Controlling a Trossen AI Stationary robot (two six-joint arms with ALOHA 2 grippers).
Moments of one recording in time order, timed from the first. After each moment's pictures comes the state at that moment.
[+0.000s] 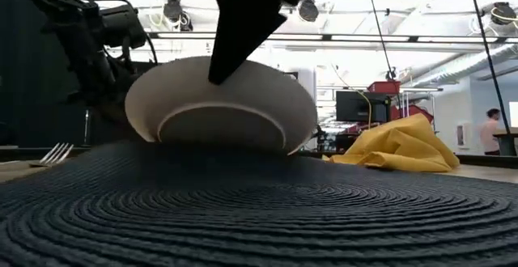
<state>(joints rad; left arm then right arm) 0.55 0.97 0.47 -0.58 -0.20 -0.67 0.44 2.32 2.11 -1.06 0.50 0.25</state>
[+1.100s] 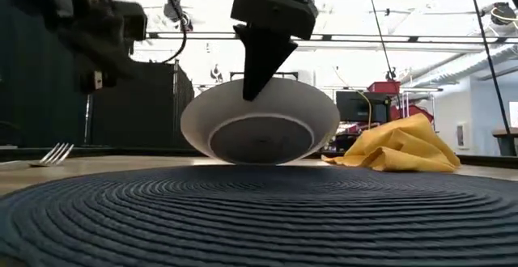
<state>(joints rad) -0.23 0.98 0.47 -0.15 0.06 -0.87 0.36 2.31 2.10 -1.22 0.52 0.28</state>
